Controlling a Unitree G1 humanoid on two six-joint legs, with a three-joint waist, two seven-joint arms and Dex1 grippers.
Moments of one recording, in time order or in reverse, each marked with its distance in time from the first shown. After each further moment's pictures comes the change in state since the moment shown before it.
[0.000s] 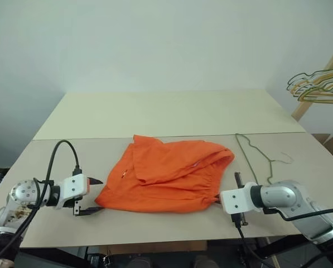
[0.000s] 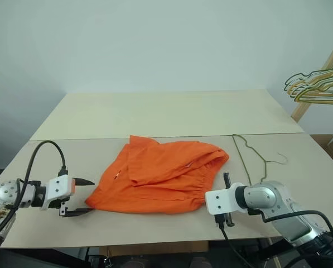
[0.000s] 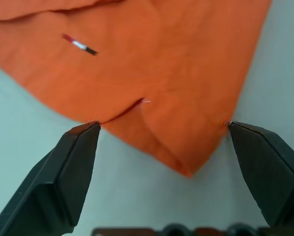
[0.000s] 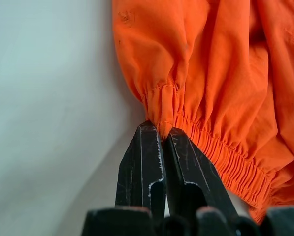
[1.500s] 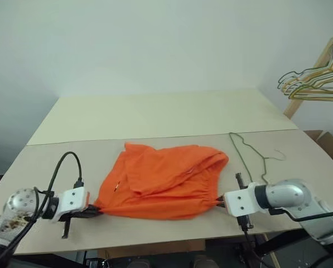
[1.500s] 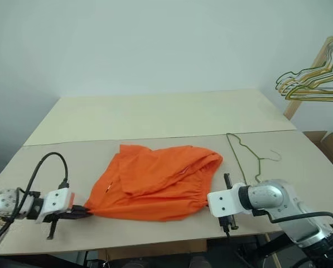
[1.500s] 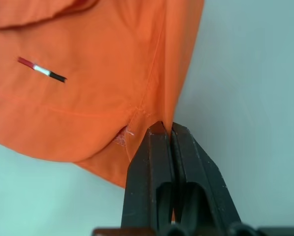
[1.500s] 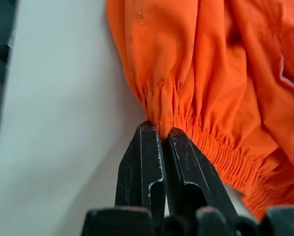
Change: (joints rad) left arm 0.143 0.099 -0.001 -0.210 -0.065 0.086 -0.005; right arm 0.011 -0.034 -0.069 -0.055 0.123 -0.004 0.124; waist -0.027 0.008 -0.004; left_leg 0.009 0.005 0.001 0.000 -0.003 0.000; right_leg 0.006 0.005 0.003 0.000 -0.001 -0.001
